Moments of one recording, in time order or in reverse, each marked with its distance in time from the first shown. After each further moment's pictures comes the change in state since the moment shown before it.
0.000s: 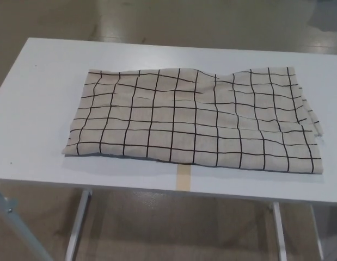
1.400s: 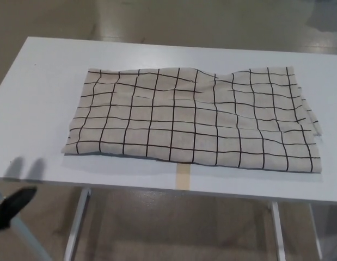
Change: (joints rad) left_arm -0.076 0.176 -0.109 -0.666 0.340 -0.393 0.016; right_arm 0.158 0.102 0.189 -0.010 -0.063 -0.157 0.001
